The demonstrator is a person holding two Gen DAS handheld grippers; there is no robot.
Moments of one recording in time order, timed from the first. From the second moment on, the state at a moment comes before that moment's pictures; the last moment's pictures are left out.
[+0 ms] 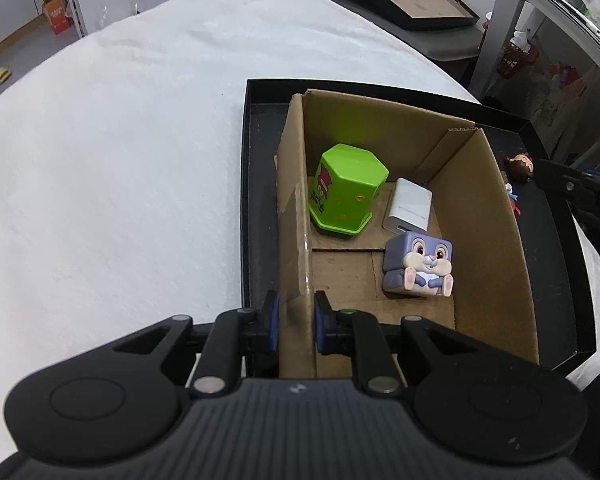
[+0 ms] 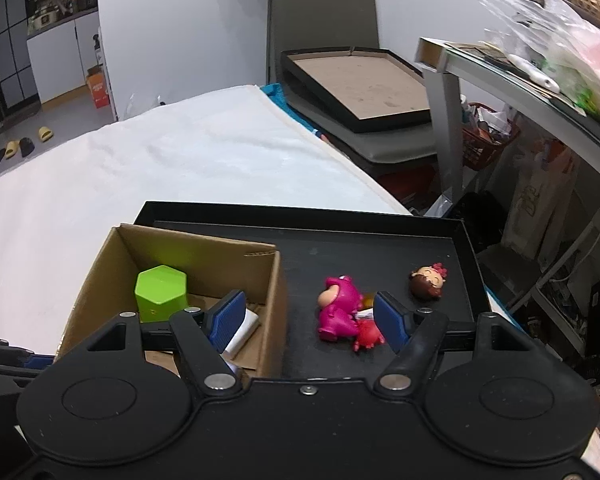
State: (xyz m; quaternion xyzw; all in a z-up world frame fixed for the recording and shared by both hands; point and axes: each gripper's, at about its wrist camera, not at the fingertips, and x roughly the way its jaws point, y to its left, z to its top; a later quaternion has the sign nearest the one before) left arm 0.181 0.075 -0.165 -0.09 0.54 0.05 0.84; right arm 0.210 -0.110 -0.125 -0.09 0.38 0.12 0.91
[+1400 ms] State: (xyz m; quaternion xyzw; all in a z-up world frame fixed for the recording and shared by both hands) left arm 0.205 0.014 -0.161 0.08 0.54 0.15 0.83; right arm 0.279 -0.211 -0.227 0.05 0.43 0.13 0.89
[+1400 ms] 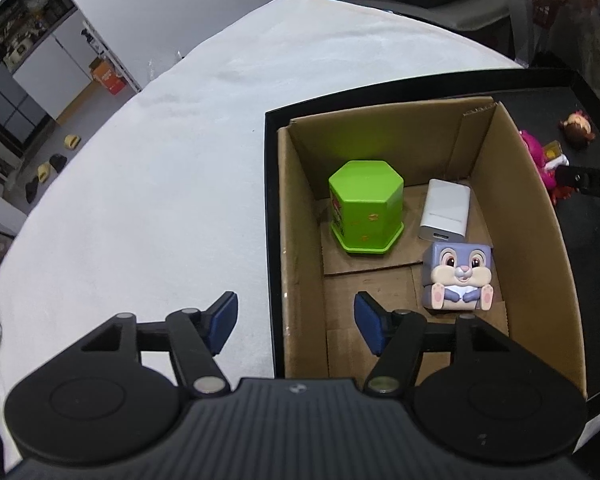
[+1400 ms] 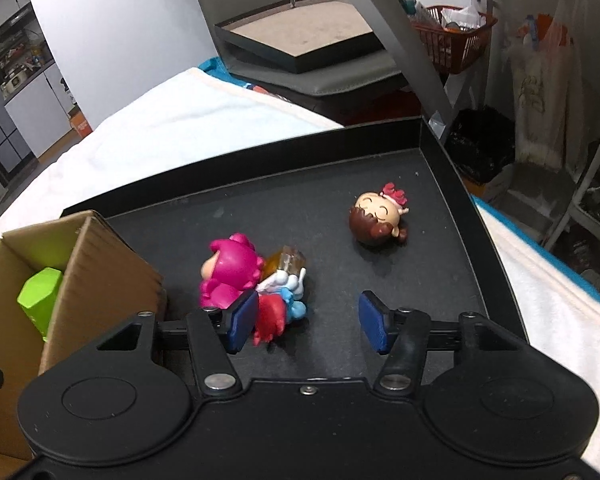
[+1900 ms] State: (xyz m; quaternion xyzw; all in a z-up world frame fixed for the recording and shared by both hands) left arm 0.216 -0.002 -0.169 0.12 0.55 0.17 0.81; right arm 0.277 -0.222 -0.235 0.03 0.43 0.14 0.89
